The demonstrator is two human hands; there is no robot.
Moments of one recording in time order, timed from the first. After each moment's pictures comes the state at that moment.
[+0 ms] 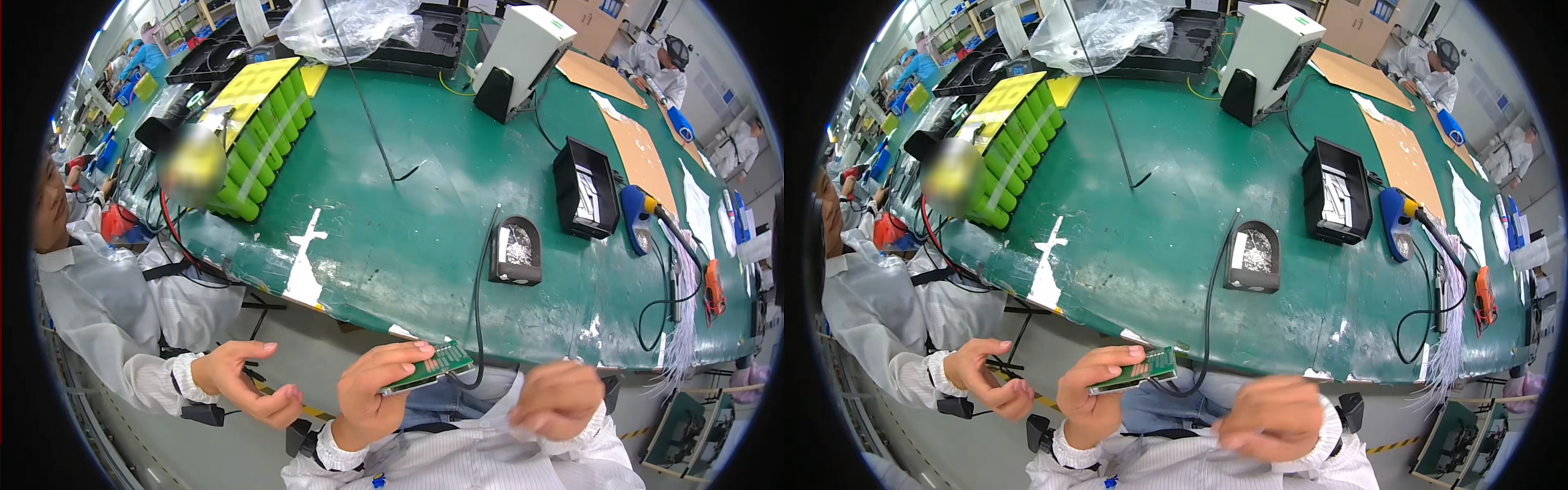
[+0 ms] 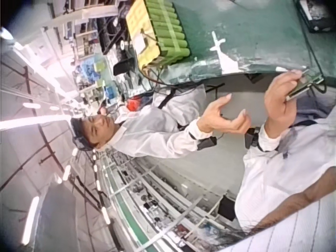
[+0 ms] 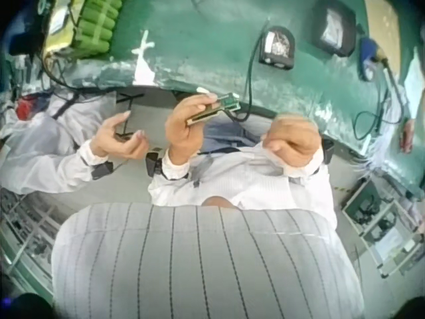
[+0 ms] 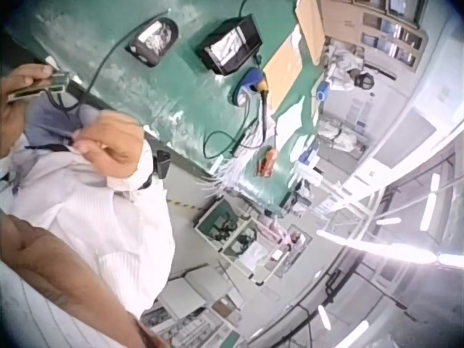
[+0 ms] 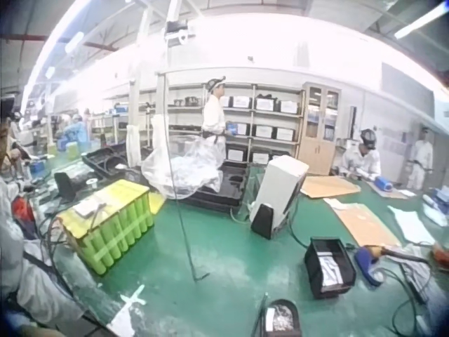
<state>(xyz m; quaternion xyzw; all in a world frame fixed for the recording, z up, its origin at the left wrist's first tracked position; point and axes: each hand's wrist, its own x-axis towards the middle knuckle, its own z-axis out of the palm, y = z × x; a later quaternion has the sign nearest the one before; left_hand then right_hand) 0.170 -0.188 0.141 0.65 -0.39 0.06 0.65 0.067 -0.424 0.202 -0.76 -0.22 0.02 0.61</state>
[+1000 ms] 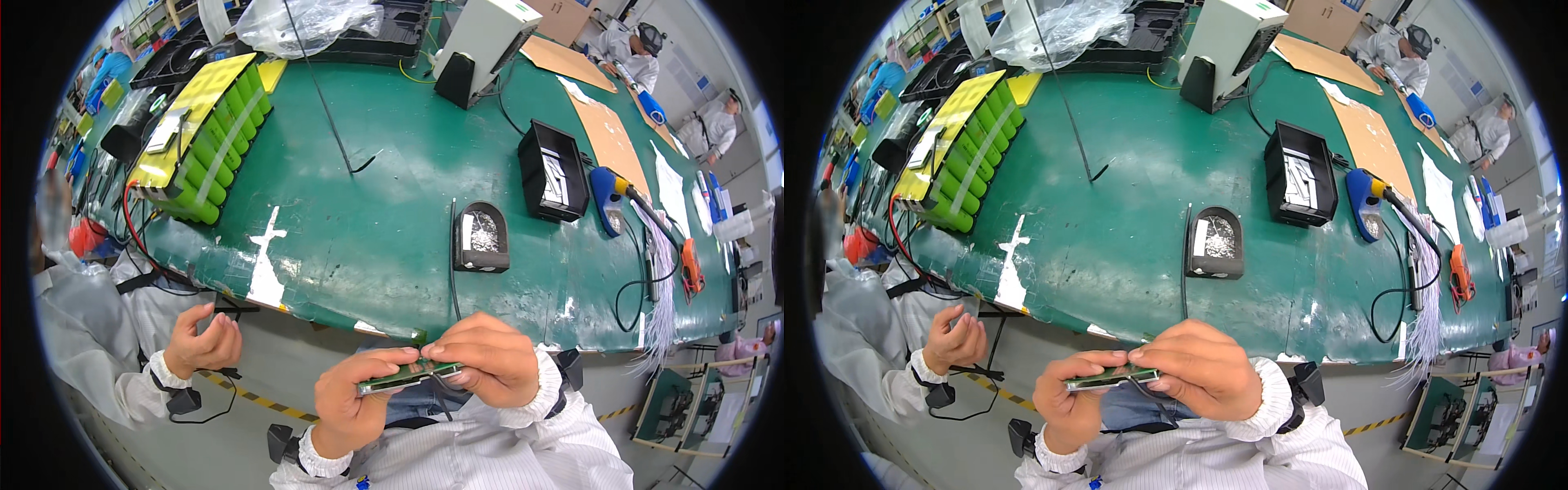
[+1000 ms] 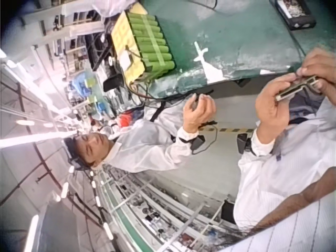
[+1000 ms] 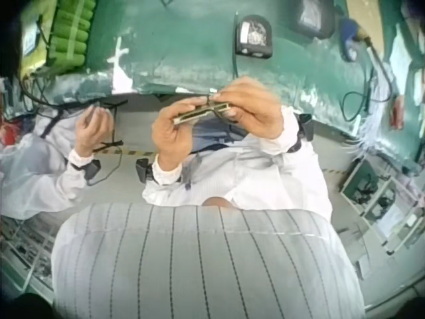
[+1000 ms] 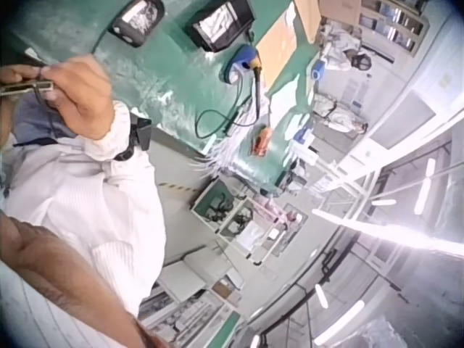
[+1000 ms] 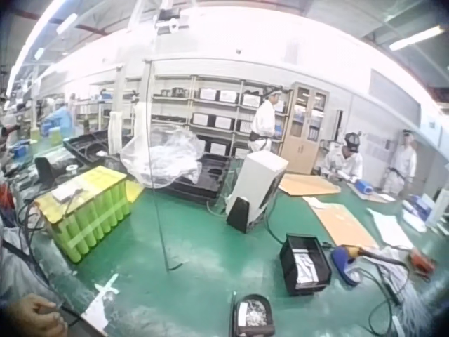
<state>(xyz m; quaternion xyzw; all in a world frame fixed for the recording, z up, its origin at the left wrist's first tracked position) 0.150 -0.194 0.149 0.63 -0.29 -0.07 0.72 0.100 -0.407 0.178 -0.81 -0.19 -0.16 0.53</state>
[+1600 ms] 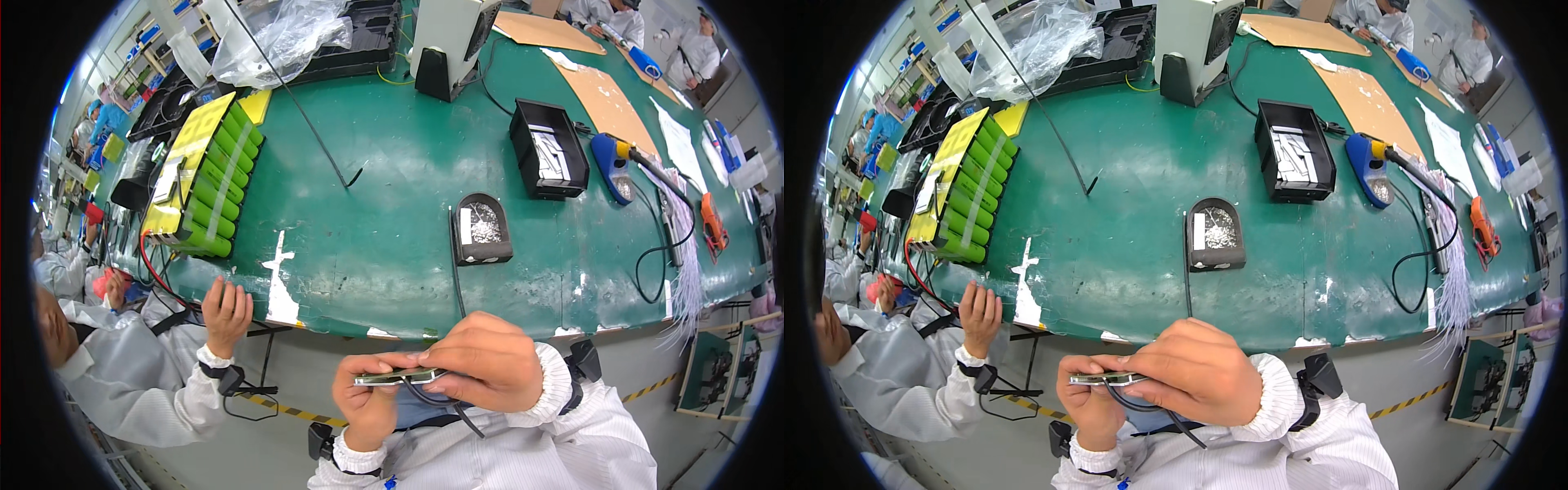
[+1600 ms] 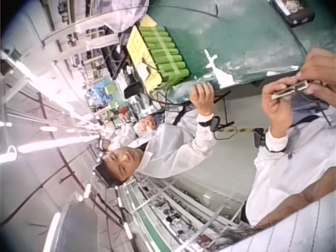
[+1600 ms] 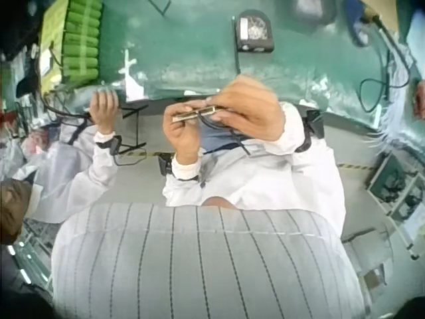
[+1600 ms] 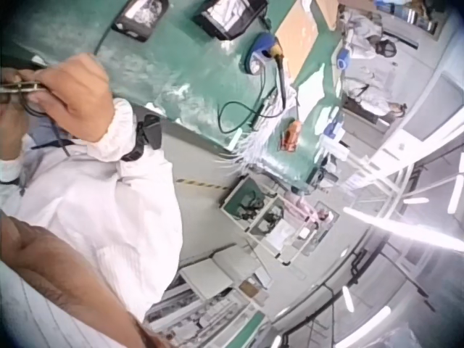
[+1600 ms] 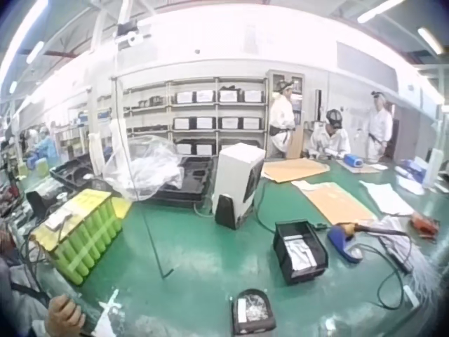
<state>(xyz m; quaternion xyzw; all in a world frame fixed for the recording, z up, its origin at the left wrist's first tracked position) 0.142 -0.197 0.125 0.49 -0.19 -0.13 0.84 0.101 -0.391 0.189 -0.82 -0.16 -0.22 0.51</state>
